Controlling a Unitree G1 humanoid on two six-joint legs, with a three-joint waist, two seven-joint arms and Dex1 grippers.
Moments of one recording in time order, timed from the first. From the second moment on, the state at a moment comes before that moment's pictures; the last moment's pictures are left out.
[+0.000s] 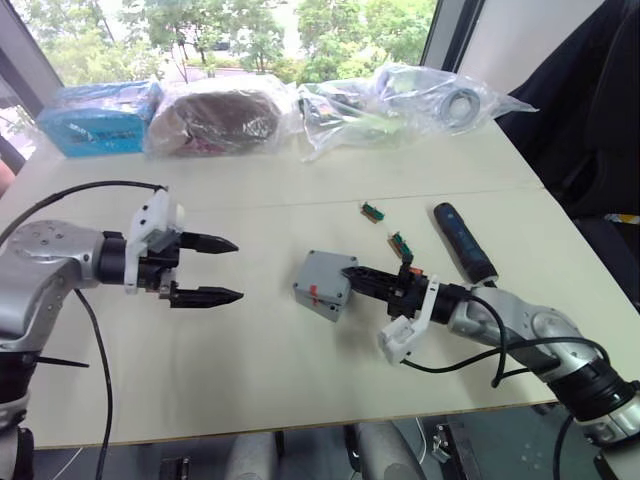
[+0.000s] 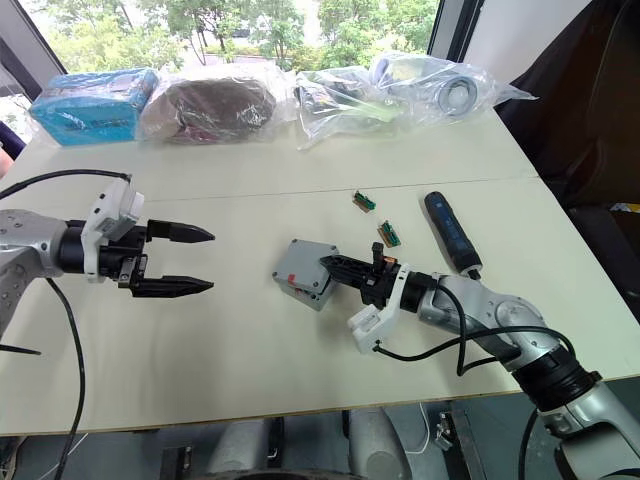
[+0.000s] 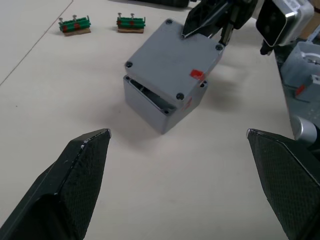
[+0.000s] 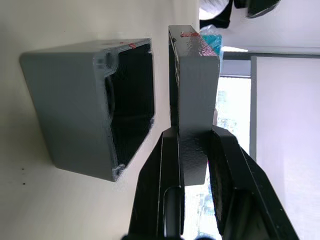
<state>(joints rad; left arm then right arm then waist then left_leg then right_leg) -0.40 1.00 0.10 -0.21 -0.61 0.62 -1.31 -0.36 -0.82 0.37 -0.13 -0.79 -0.64 0.16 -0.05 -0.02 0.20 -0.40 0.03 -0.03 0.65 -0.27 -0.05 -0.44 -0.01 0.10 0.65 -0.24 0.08</state>
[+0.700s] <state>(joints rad) -0.35 1.01 0.11 -0.25 -0.61 0.62 -1.29 -0.28 -0.72 0.35 -0.14 -0.90 -0.53 0.15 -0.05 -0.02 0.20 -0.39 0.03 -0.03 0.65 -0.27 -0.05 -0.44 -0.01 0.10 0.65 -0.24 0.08</state>
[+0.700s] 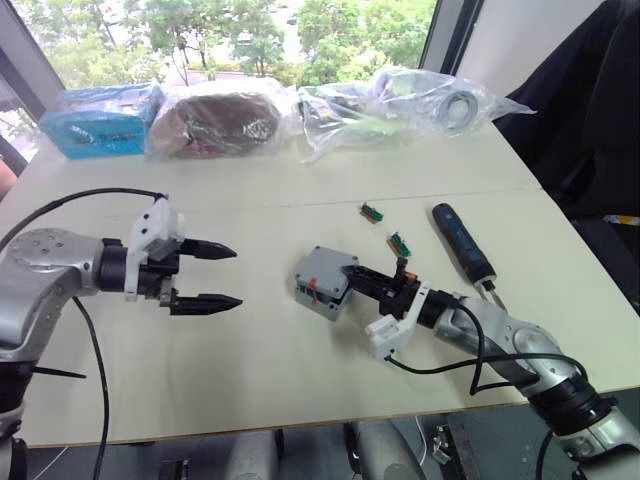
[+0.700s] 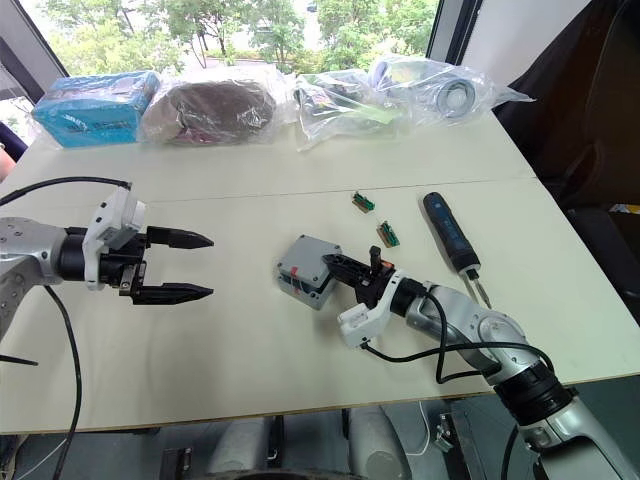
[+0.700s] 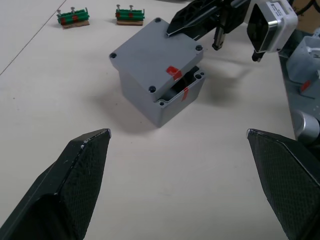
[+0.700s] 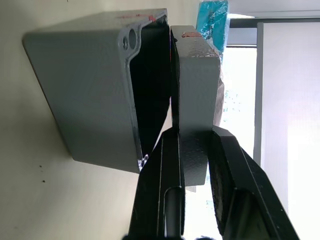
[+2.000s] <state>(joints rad) -0.58 0.57 -0.26 -0.01 -0.37 0.40 -1.15 -0.23 -0.71 0.36 -0.12 -0.98 -0.53 0.05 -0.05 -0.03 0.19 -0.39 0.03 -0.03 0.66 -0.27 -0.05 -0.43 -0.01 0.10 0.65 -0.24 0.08</state>
